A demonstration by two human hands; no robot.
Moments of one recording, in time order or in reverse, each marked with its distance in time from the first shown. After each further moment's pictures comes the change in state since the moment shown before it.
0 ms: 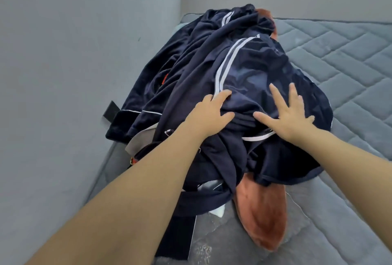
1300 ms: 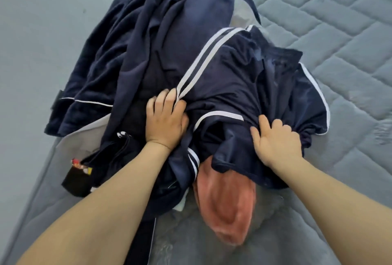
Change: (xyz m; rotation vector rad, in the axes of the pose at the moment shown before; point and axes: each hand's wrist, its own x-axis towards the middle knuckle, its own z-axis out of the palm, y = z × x) left_hand 0.014 -0.065 0.137 0.684 0.604 0.291; right_hand -0.014 0.134 0.122 -0.425 0.230 0.050
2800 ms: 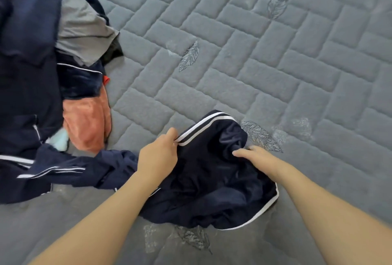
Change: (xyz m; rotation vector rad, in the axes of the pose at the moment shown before) left_hand -0.132 0.404 -0.249 -0.373 -0.780 -0.003; right_hand -0.357 0.364 -0.043 1.299 -0.730 0.709
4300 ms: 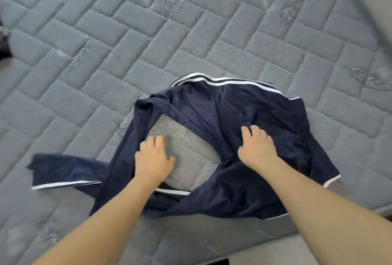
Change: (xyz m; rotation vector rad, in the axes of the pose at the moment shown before) left_hand 0.010 0.361 0.143 0.064 -0.113 -0.125; right_hand -0.018 0.129 -0.363 -1.131 0.489 -0.173
